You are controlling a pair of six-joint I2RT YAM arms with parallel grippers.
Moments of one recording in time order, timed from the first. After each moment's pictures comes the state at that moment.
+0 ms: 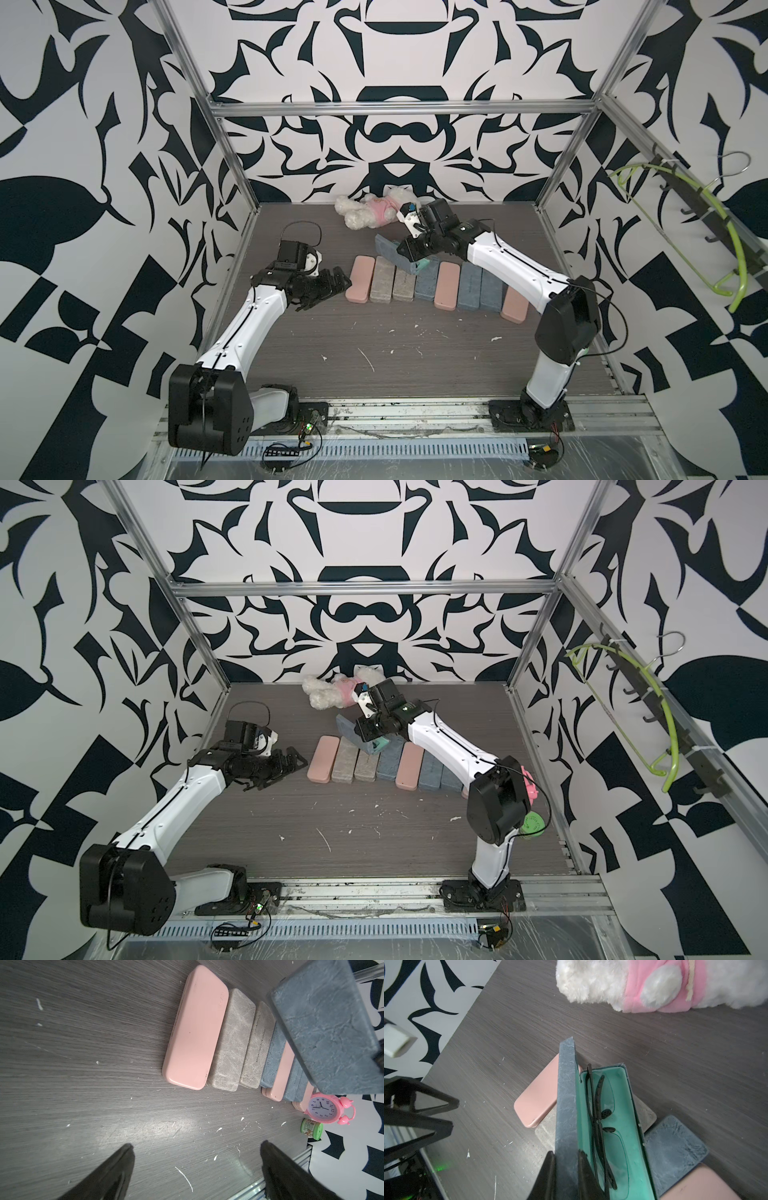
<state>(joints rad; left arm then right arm) -0.16 1.25 0.93 -0.72 0.44 -0.47 0.61 1.77 1.58 -0.63 -0.27 0.18</state>
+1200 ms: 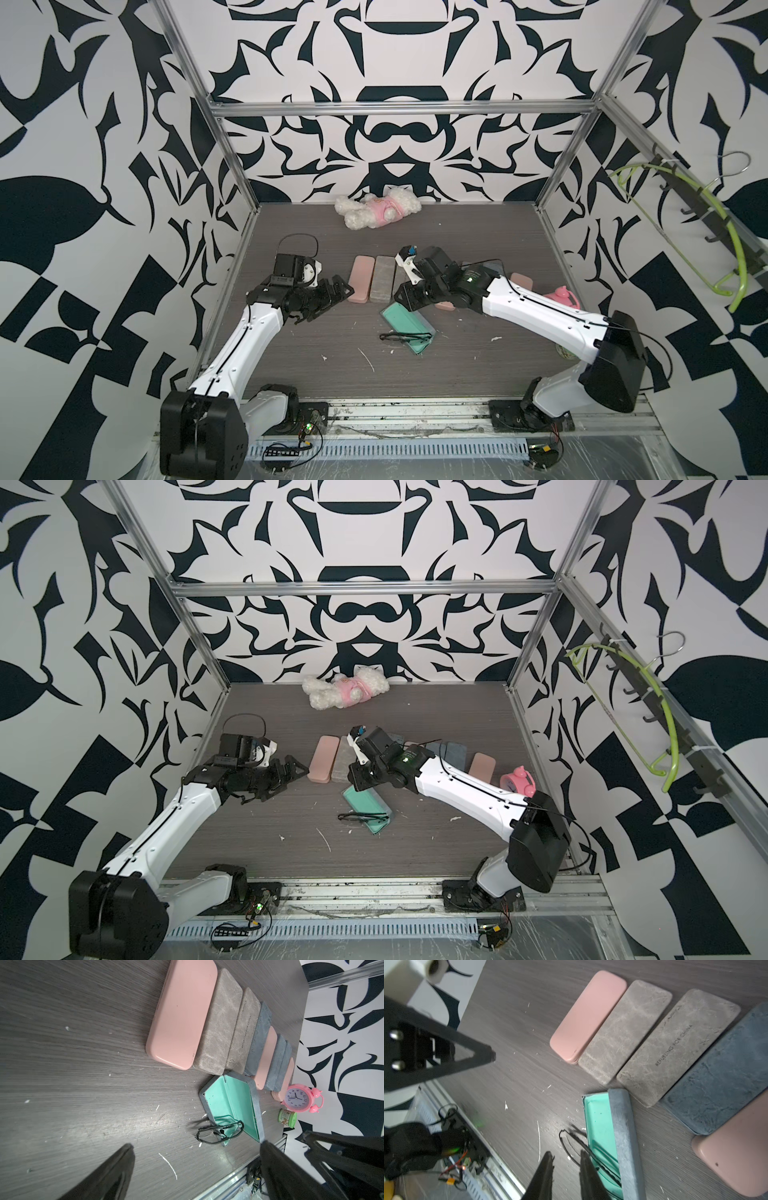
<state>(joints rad) -0.16 1.09 0.78 -0.69 0.54 -0.56 0.87 1.46 1.20 -0.61 -0.18 0.48</state>
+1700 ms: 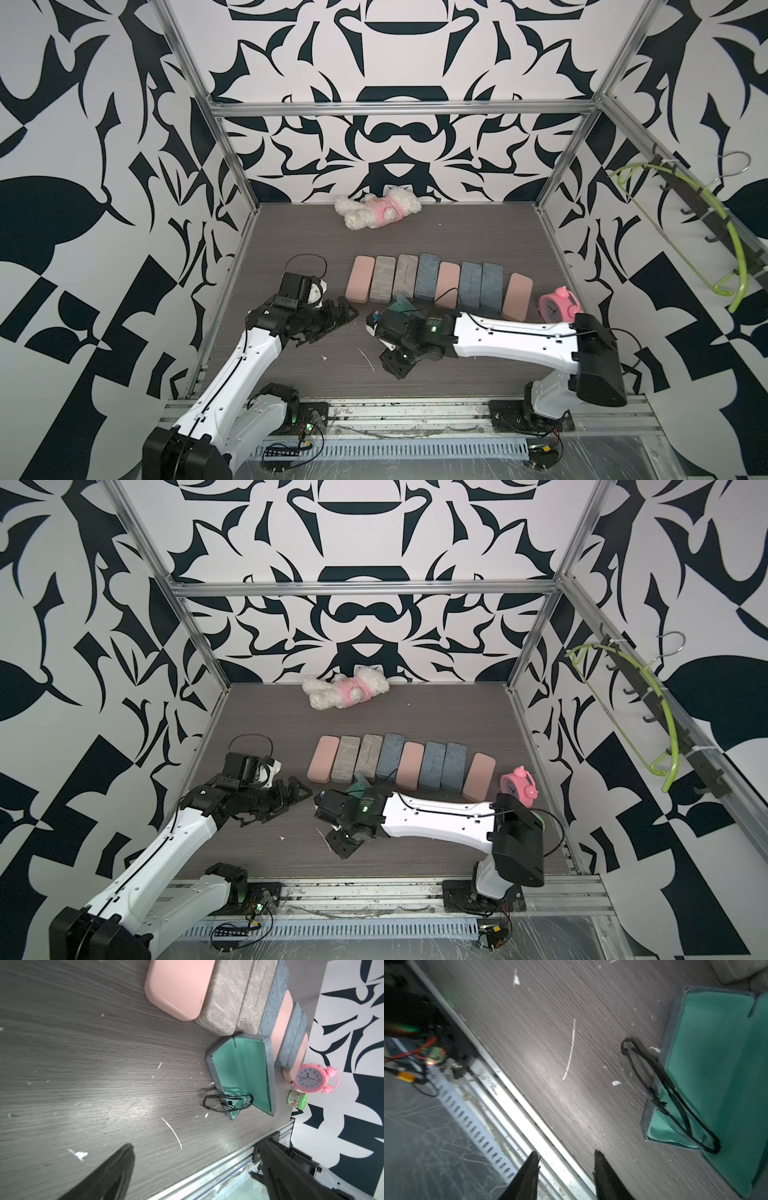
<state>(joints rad) -0.29 0.94 0.68 -0.76 0.48 -0.65 1.25 1.63 1.26 -0.86 -0.02 0.45</state>
